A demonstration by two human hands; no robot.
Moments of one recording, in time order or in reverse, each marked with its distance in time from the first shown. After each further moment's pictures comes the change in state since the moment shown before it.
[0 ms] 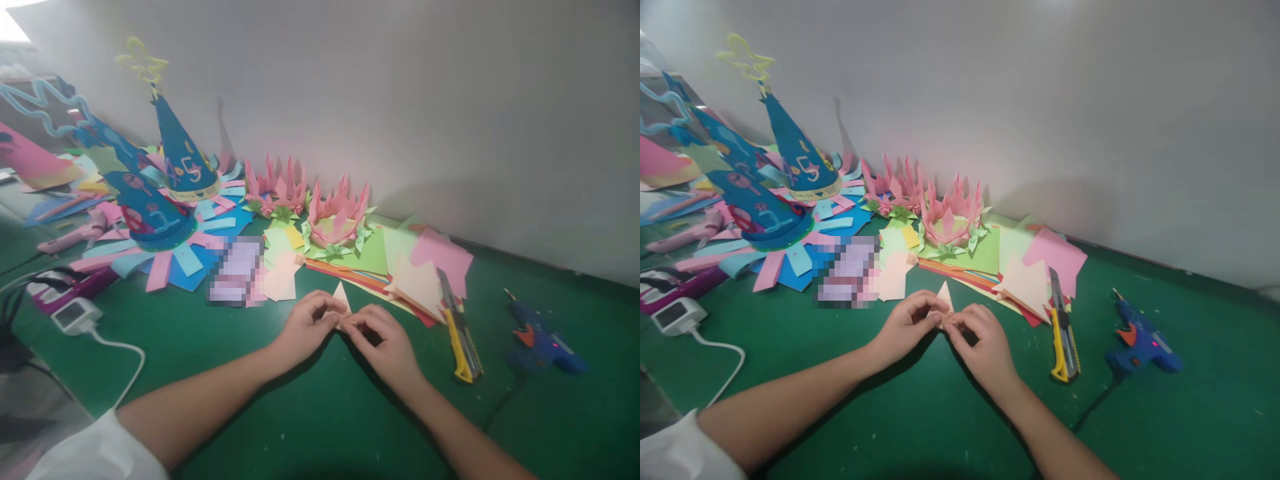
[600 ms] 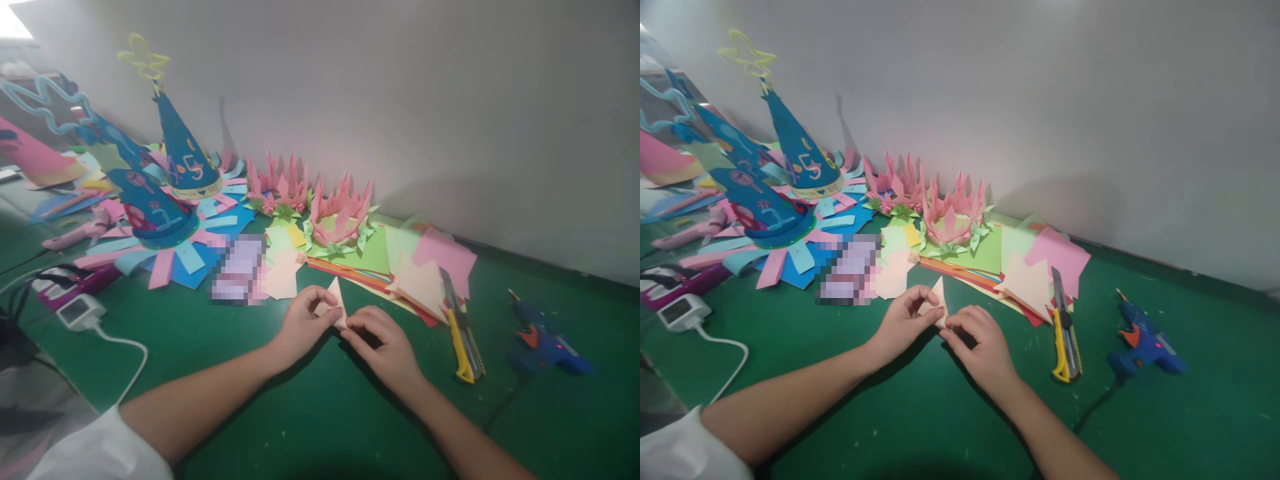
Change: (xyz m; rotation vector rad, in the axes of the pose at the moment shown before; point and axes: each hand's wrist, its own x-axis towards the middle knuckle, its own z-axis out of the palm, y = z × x) left_hand 0.002 0.004 0.001 -0.186 0.129 -0.073; right_hand 0.001 -0.004 -0.001 -0.003 -0.052 -0.050
